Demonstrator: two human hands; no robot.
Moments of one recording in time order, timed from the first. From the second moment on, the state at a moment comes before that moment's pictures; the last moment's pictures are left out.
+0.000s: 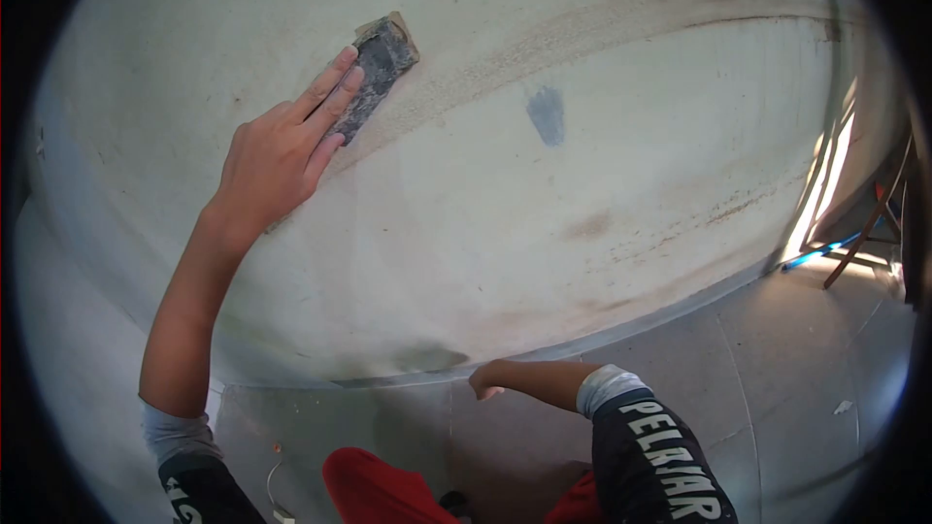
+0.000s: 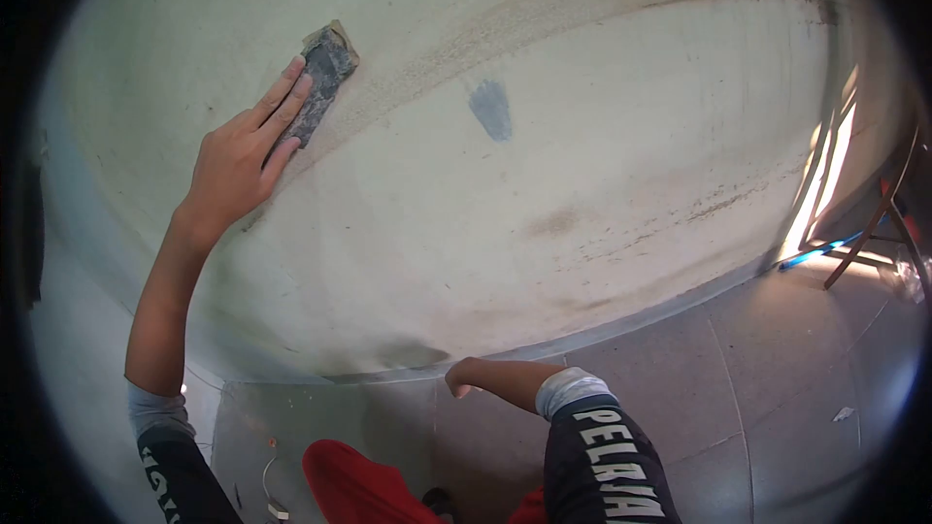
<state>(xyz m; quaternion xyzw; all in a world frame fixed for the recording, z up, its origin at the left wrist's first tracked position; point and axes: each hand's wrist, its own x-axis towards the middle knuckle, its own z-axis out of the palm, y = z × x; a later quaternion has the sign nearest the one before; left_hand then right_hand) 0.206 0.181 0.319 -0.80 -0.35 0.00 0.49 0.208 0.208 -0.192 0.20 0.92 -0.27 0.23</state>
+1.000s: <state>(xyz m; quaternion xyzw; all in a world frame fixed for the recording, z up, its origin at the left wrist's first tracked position) 0.348 0.207 0.320 -0.82 -0.24 0.00 0.52 0.205 0.222 -0.196 0.23 0.90 -0.29 0.23</state>
